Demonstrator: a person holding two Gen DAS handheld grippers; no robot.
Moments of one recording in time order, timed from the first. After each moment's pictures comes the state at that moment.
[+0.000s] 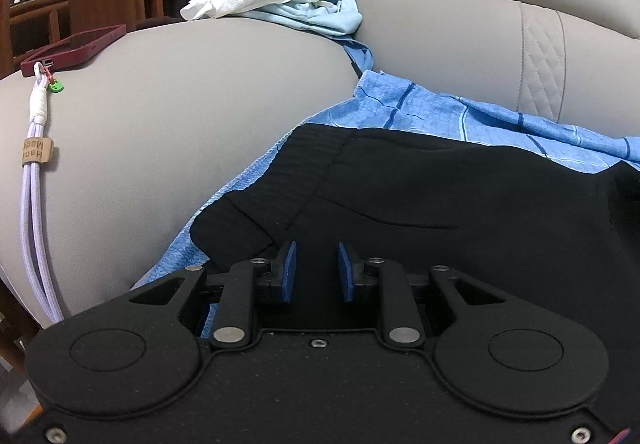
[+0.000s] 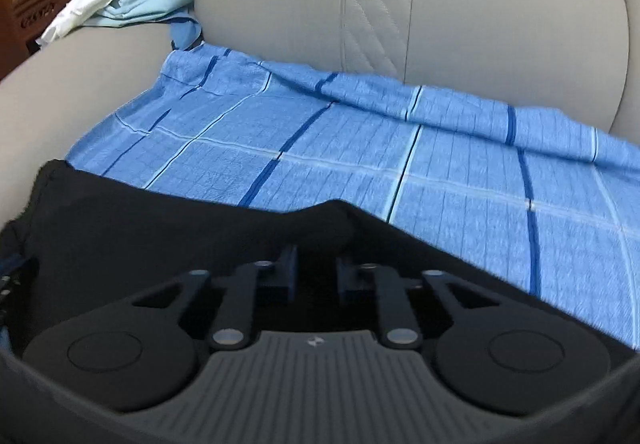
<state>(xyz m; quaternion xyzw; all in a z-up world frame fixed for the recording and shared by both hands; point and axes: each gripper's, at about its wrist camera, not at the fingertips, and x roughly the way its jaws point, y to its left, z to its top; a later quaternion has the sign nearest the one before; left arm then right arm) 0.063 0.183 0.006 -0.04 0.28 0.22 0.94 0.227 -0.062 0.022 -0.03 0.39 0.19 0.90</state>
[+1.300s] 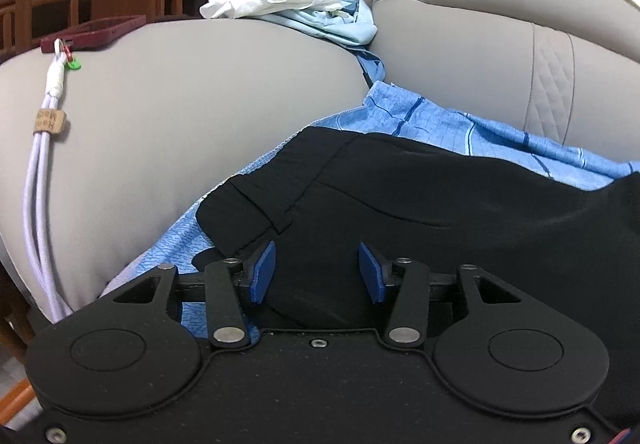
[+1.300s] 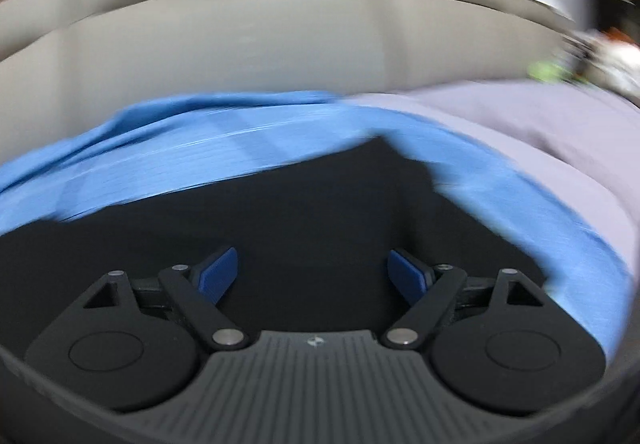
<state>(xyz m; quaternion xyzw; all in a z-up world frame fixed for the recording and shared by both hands) 0.055 0.179 -0.011 -0.07 0.25 0.23 0.94 0.044 -0.489 -0.014 0.11 0.26 -0.28 0.92</state>
